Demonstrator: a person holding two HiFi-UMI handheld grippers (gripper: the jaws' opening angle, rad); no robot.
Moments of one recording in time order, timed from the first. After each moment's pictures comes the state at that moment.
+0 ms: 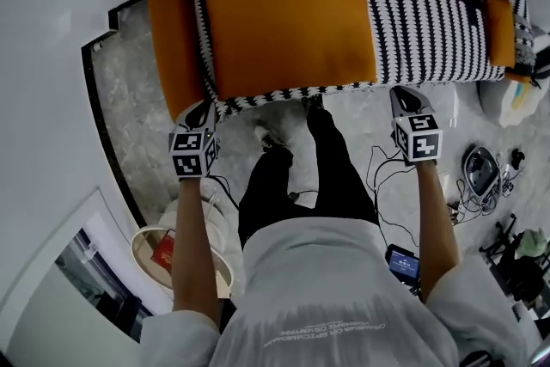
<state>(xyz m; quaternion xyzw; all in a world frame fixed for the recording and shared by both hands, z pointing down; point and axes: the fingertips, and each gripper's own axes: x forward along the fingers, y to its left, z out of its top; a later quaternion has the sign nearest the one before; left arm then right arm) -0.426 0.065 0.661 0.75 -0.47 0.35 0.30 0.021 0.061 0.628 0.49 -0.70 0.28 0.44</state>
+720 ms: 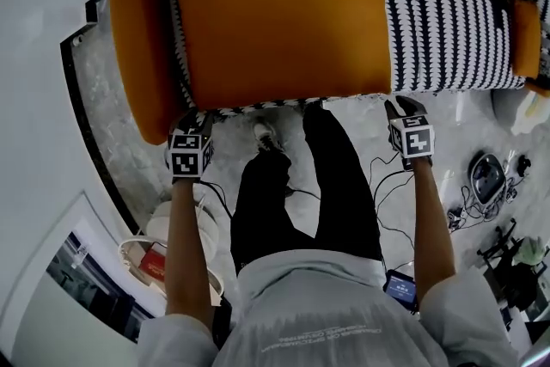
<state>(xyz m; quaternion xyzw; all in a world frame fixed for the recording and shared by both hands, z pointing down) -0.420 0.087 0.829 0.70 -0.43 0.46 0.33 0.073 0.088 0.825 0.44 -0.65 0.35 0.51</state>
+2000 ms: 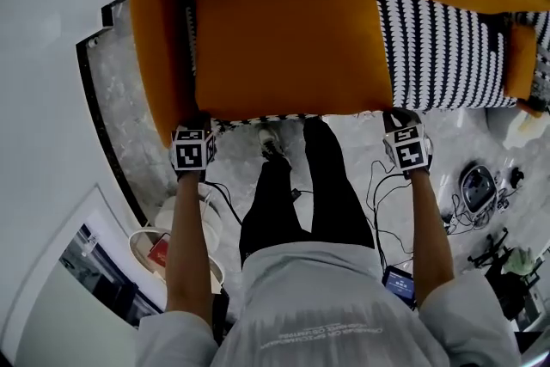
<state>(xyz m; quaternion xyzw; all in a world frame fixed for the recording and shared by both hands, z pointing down) -0.434 0.034 0.765 0.64 -0.45 0.48 0.39 0.053 0.031 0.751 0.37 -0.67 0.32 0.55</state>
